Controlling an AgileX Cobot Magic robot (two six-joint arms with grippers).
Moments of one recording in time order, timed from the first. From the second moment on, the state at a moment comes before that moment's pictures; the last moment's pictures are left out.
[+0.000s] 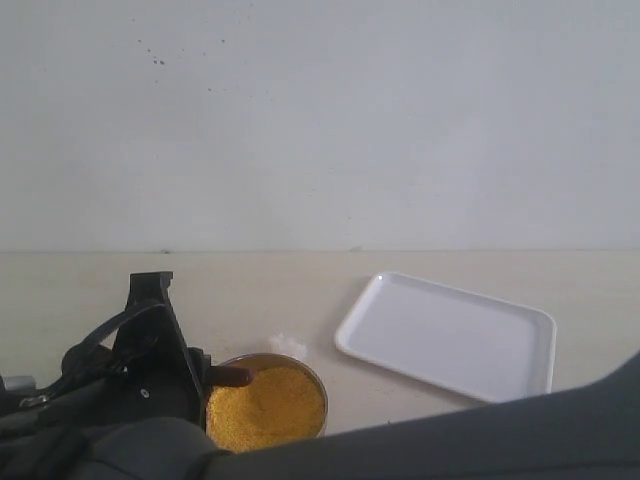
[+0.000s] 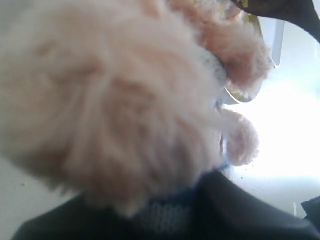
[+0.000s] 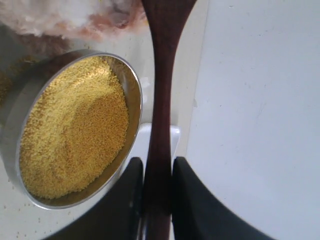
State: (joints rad) left arm 0.48 1.40 -0.34 -1.26 0.97 1.25; right arm 1.35 2.11 -1.62 -1.11 1.22 0.20
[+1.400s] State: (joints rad) left arm 0.48 1.40 -0.34 -1.26 0.97 1.25; right arm 1.30 2.00 -1.53 -0.97 1.21 0.45
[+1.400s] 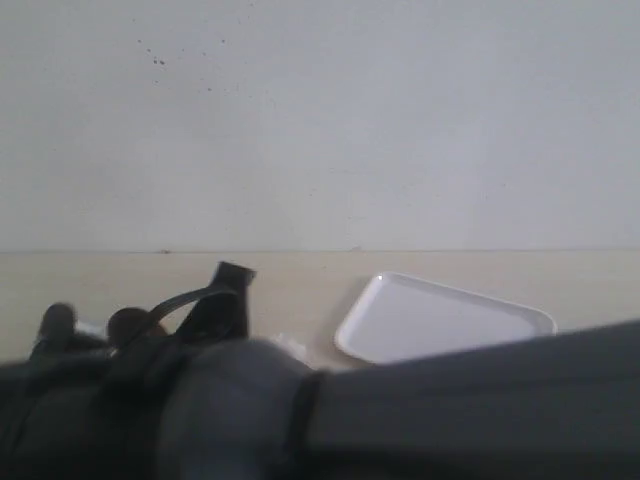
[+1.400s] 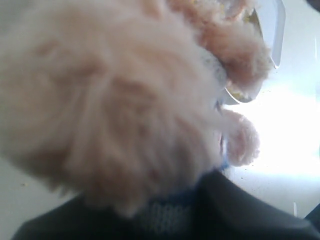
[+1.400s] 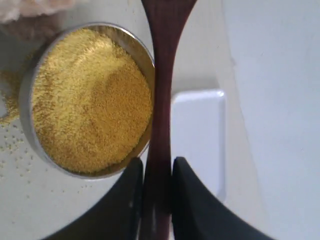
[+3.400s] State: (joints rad) left arm 0.48 1.40 -0.34 -1.26 0.97 1.25; right arm 0.33 2.15 -1.51 -0.21 0.70 0.41
